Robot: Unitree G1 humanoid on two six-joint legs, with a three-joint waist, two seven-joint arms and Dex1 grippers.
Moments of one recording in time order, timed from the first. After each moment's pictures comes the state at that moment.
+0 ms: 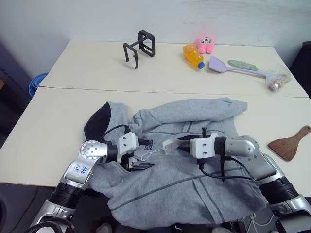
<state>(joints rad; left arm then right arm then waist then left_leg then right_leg) -0.35 0.55 -0.21 0.00 -0.18 0.17 -1.03 -0.41 -0.68 0.27 0.00 -0.12 -0.24 0.95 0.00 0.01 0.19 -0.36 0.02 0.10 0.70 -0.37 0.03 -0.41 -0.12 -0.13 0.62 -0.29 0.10</state>
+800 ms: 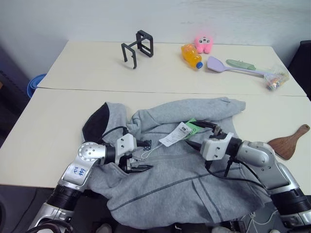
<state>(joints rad) -0.32 0.55 -0.19 0.00 -0.20 0.17 -1.05 -0.25 -0.70 0.12 -0.09 -0.24 -0.44 0.65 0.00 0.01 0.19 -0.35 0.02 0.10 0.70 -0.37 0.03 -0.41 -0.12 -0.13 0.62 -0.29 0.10</state>
